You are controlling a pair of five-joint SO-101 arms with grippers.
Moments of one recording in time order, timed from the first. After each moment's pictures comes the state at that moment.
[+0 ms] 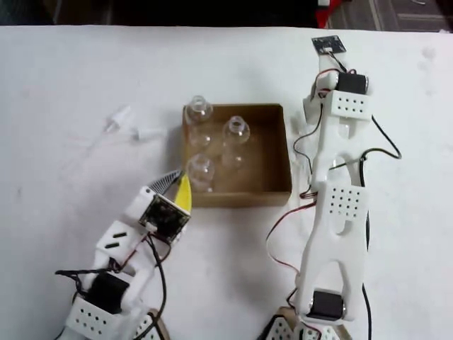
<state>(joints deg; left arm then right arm) 17.5 -103.9 97.1 35.6 -15.7 5.7 64.1 -76.9 90.1 19.1</state>
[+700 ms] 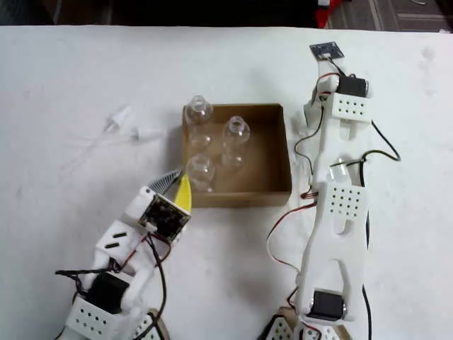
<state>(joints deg) 17.5 -103.9 97.1 35.6 -15.7 6.3 66.3 -76.9 90.0 23.0</state>
